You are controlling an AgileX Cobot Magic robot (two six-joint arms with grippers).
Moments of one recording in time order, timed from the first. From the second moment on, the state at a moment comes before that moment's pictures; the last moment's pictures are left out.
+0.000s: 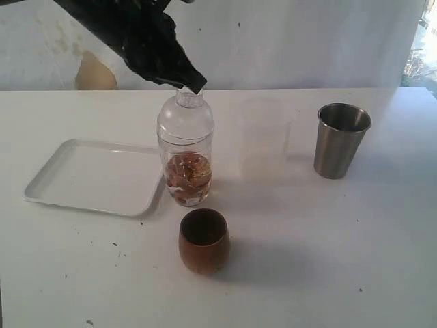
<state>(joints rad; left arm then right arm) -0.58 1.81 -1.67 -0.07 0.84 0.31 -0.13 0.01 -0.01 0.04 0.36 -0.12</state>
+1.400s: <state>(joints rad) -0.58 1.81 -1.61 -0.19 0.78 0.42 -0.13 0.01 -0.01 0.04 0.36 -0.09</state>
